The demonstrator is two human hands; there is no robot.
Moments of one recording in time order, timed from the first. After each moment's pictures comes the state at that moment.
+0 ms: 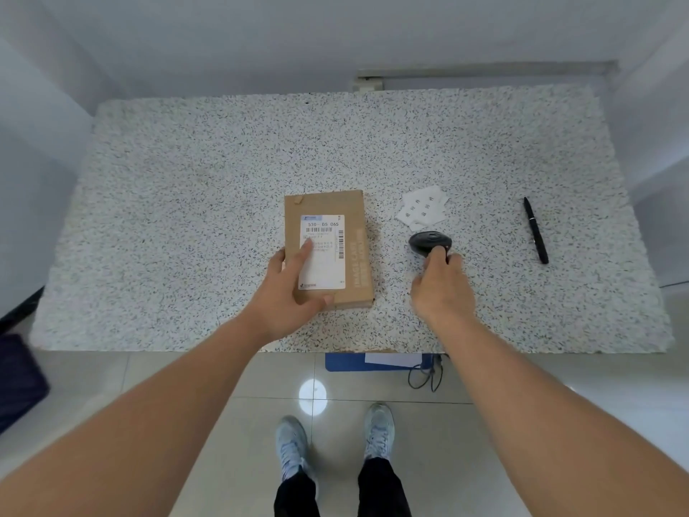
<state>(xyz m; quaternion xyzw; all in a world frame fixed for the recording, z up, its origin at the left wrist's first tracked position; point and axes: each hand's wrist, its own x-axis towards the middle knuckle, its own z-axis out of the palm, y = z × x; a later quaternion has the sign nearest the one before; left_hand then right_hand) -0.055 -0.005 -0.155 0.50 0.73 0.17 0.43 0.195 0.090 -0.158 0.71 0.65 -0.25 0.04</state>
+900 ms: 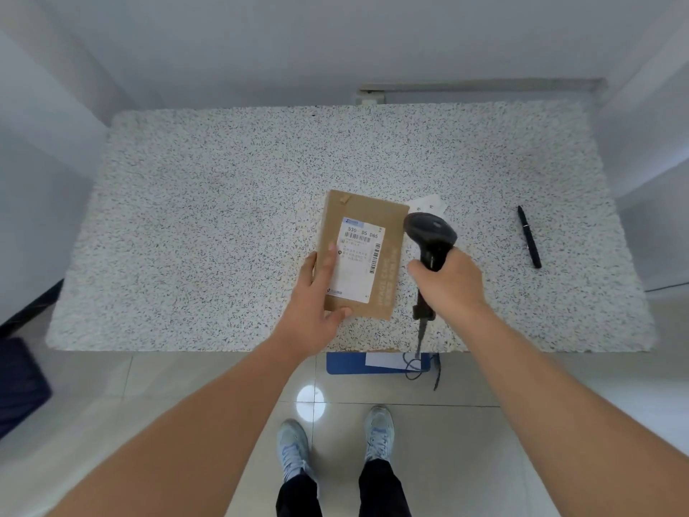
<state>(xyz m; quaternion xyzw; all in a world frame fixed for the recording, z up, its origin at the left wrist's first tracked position) -0.015 -0.017 -0.148 0.56 0.70 0.25 0.37 0.194 0.084 -0.100 0.71 0.57 -0.40 -0.14</state>
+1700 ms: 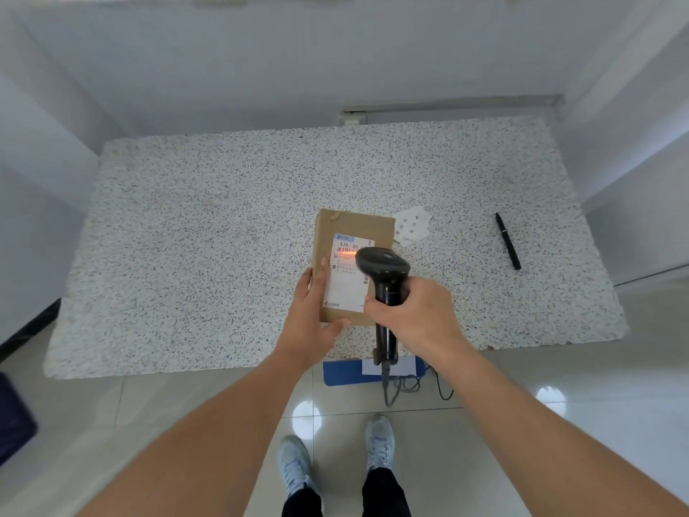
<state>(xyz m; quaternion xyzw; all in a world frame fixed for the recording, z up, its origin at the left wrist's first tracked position) -0.019 -0.021 -0.149 0.54 0.71 0.28 0.37 0.169 0.030 -0.063 0.63 0.63 -0.43 -0.19</state>
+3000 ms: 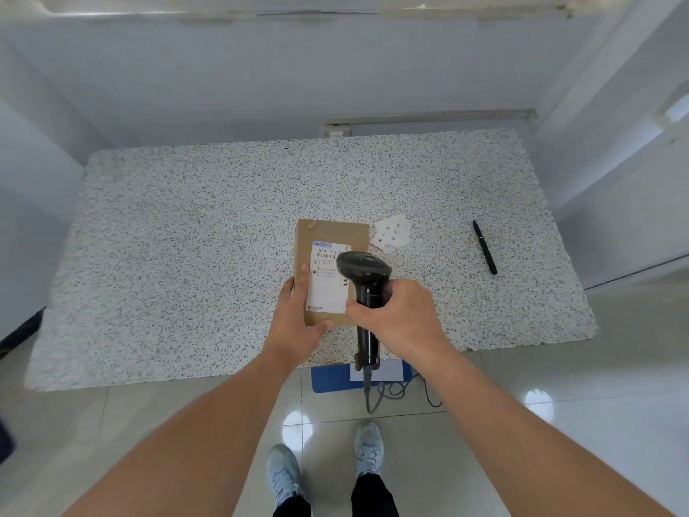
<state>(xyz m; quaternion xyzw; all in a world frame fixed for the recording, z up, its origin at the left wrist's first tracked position) -0.016 -0.015 -0.144 0.49 0.73 0.27 0.39 0.171 0.029 -0.039 0.61 0.63 -0.43 -0.20</state>
